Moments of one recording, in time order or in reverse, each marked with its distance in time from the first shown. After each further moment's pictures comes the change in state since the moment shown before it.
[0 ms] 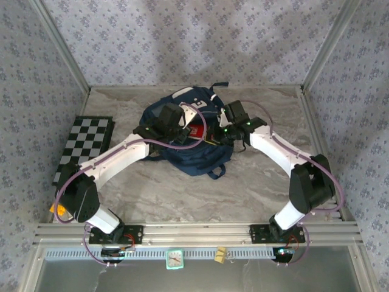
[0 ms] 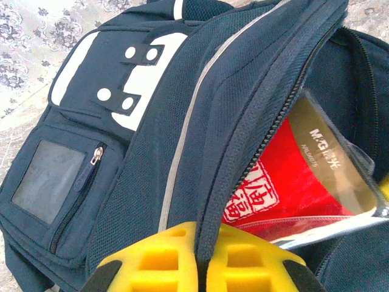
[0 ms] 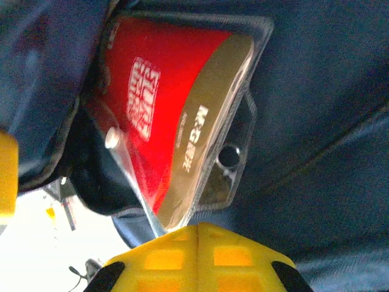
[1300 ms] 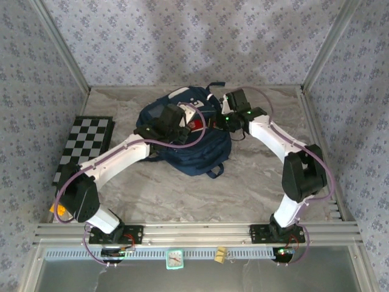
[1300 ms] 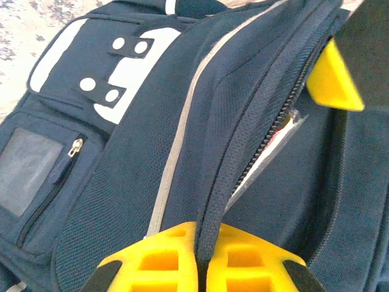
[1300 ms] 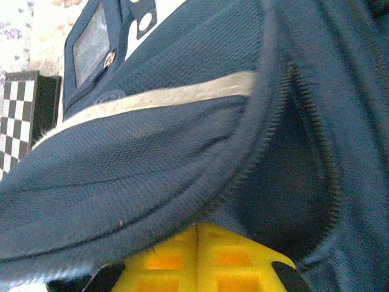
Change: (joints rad) left arm -0.019 0.003 0.000 -0.021 -0.005 -0.128; right arm -0.089 0.089 0.120 0.036 0.074 -0.162
